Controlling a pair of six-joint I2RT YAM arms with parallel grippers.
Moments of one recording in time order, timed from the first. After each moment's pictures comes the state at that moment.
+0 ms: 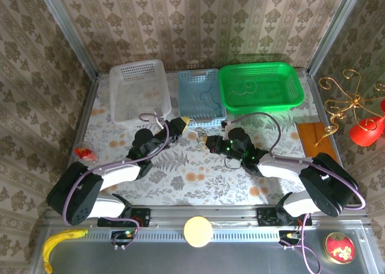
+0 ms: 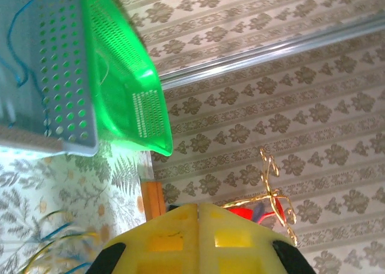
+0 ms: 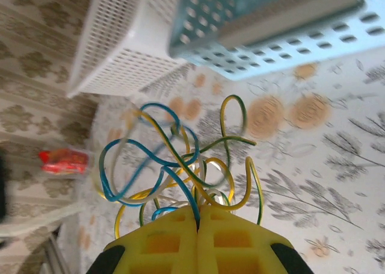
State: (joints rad) left arm -0.65 1.30 0.42 0.96 0.26 -1.29; right arm 0.68 1.42 0.52 0.45 -0.12 0.86
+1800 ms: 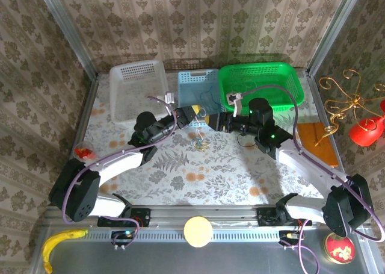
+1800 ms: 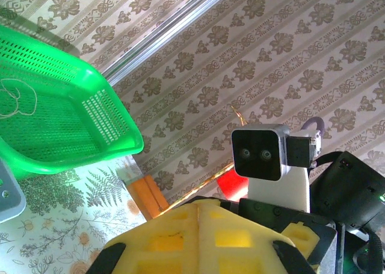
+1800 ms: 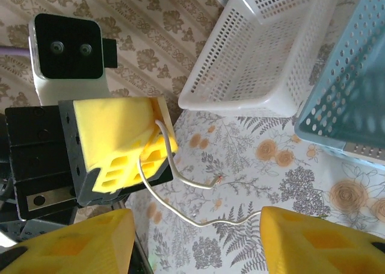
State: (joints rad) left arm -0.65 1.35 0.66 0.86 0.47 -1.01; right arm 0.47 1.21 0.85 0.09 -0.56 0.63
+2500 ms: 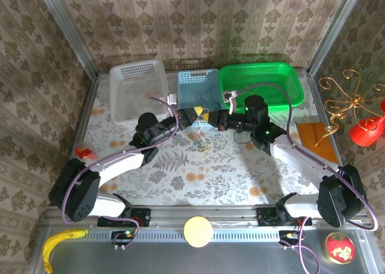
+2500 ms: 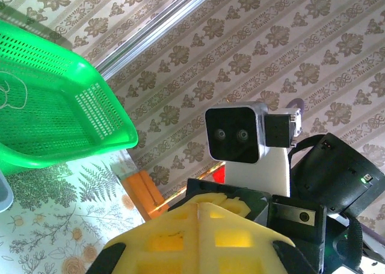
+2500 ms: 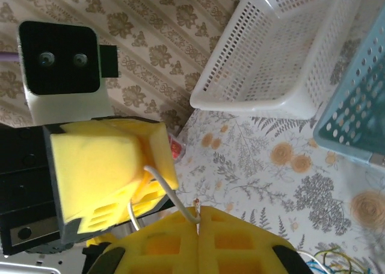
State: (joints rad) left arm -0.67 1.35 0.66 0.86 0.47 -1.01; right arm 0.47 1.30 0.87 0.17 -0.61 0.66
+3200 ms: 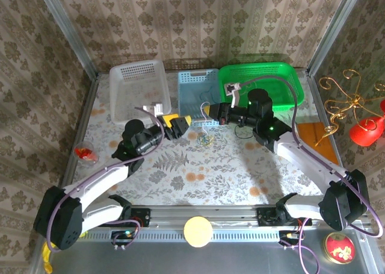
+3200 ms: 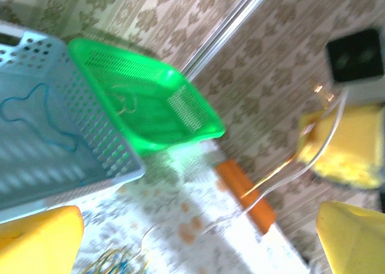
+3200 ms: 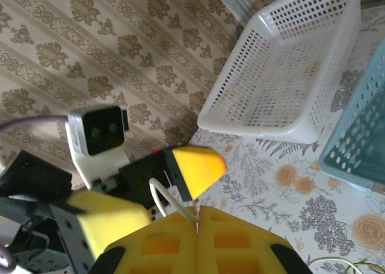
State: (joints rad) left arm -0.59 1.08 0.53 0.48 0.38 -0.66; right arm 0.47 1.26 0.98 0.06 -0.56 0.65
